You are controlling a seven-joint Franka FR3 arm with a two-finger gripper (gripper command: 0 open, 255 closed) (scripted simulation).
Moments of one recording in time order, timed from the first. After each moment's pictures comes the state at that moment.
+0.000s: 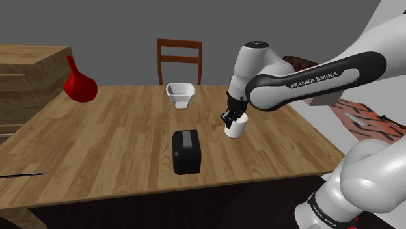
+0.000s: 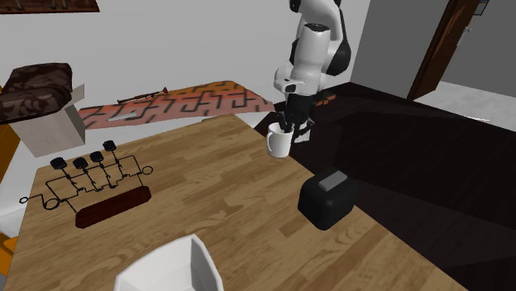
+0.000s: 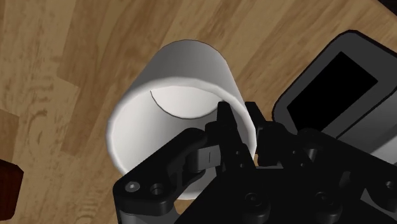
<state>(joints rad) 0.08 -0.41 0.21 -2.57 -0.04 2.28 0.30</state>
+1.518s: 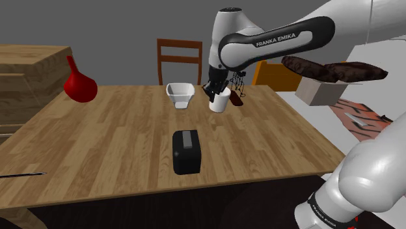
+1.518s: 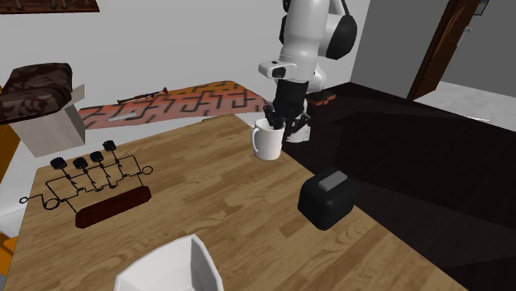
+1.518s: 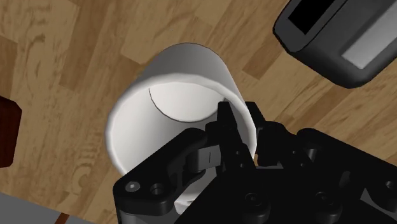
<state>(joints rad) 0.05 -0.13 0.19 -2.10 -0.10 2.09 0.28</state>
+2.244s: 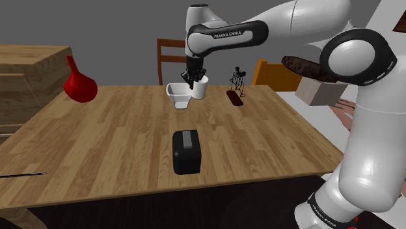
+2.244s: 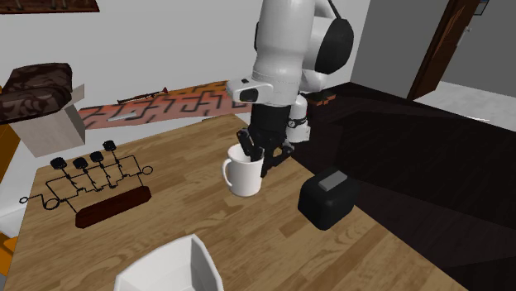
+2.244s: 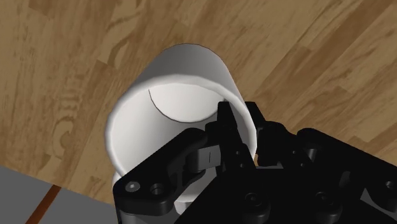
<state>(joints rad) 0.05 0.34 0.18 -1.49 -0.18 1.95 0.28</state>
